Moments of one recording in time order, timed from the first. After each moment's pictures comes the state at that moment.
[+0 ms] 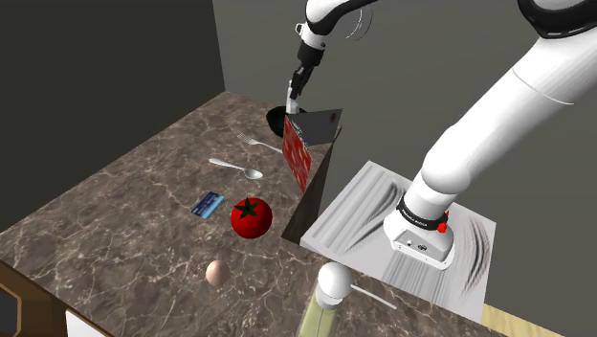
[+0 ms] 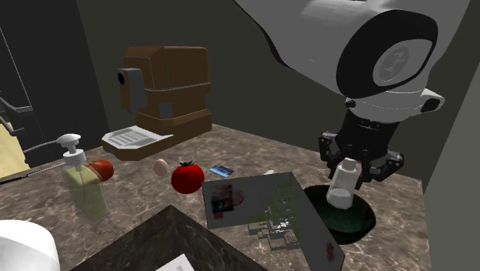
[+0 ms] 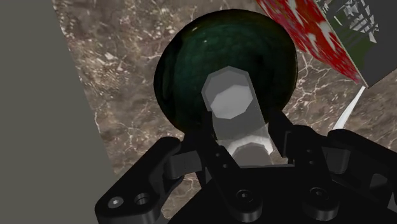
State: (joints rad) arm -0.08 -0.23 -0.06 -2.33 0.26 2.25 -0.59
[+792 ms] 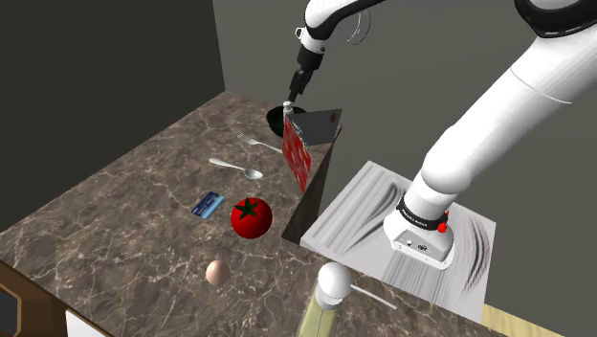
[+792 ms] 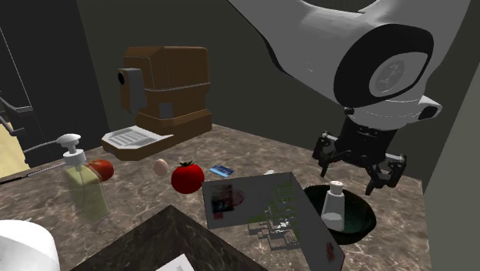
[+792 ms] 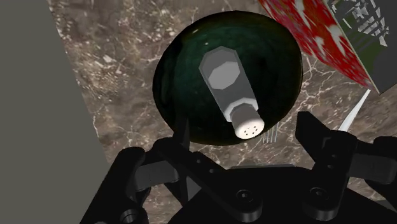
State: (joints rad) arm -0.08 -0.22 -0.06 -2.34 0.27 2.28 -0.60
